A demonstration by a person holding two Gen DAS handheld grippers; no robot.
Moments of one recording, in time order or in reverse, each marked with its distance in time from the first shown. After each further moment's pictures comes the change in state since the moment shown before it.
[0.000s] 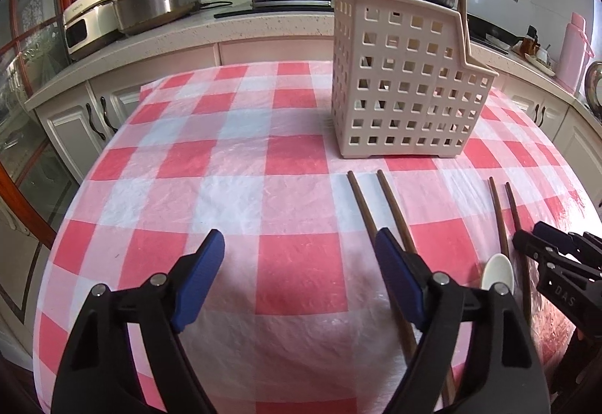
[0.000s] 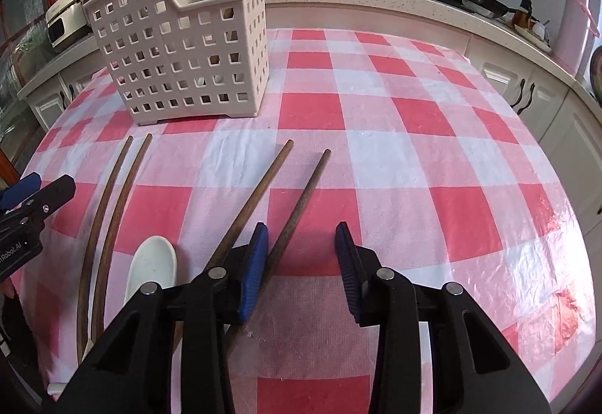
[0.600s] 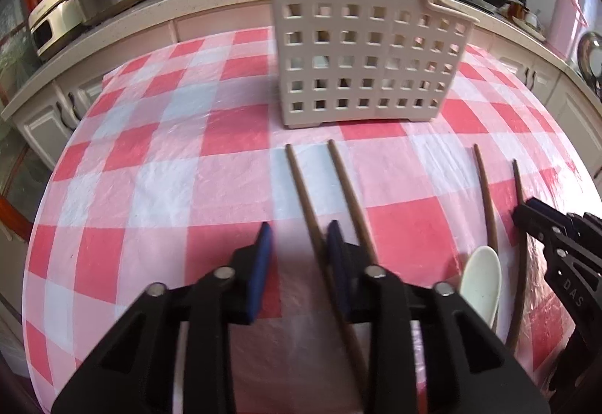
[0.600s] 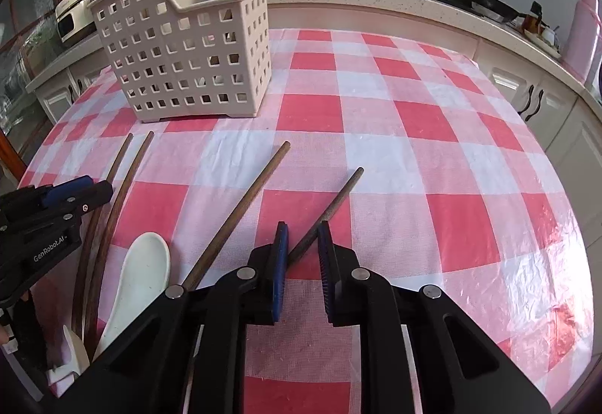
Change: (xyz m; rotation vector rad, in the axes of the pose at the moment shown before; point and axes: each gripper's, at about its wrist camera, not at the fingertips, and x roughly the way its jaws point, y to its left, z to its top) left arm 0.029 -0.042 0.000 0.079 0.126 -0.043; right arm 0.001 -0.007 0.002 -0.040 -0.004 0.031
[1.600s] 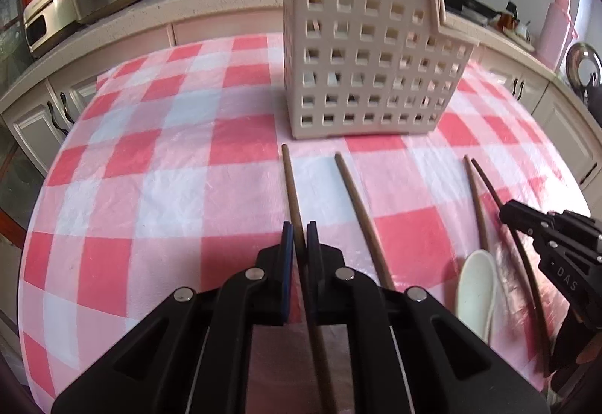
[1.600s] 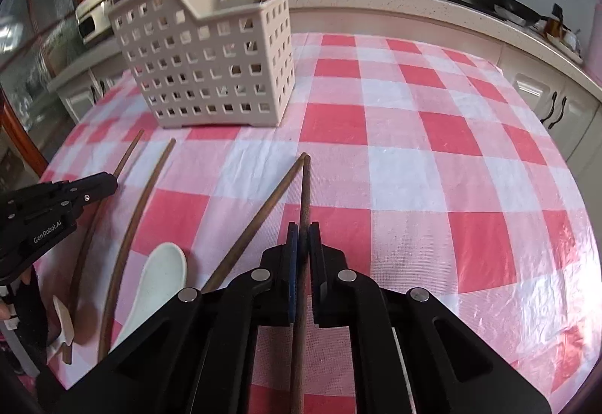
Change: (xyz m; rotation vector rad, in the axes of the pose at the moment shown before) left arm -0.009 0.021 0.005 -0.030 -0.035 -0.069; right arm -0.002 -0.005 0.007 -0.006 -0.022 0.110
